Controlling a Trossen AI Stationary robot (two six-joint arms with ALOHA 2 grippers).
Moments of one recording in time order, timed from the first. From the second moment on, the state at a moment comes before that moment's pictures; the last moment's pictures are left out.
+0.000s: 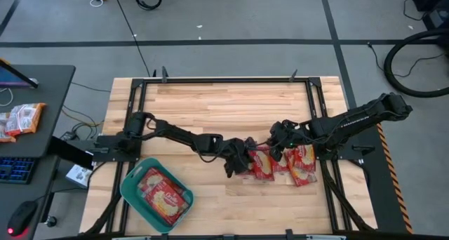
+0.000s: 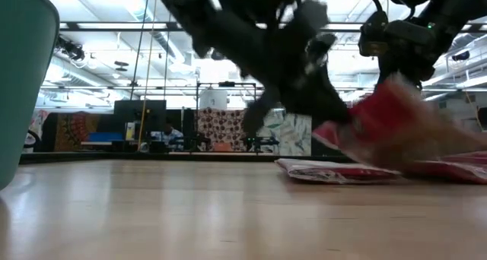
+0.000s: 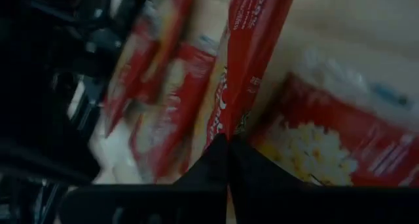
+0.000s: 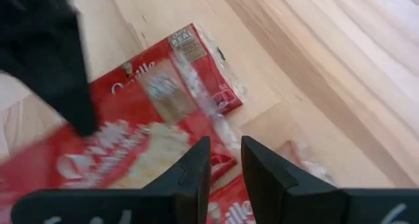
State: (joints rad) left arm -0.12 2.10 1.36 0.17 -0.03 0.97; right arm 0.18 1.09 0.59 -0.44 0.30 0.68
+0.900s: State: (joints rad) left arm -0.45 1.61 1.36 -0.89 -0.40 0.16; right arm 0.06 1.09 0.59 -0.16 0.38 0.28
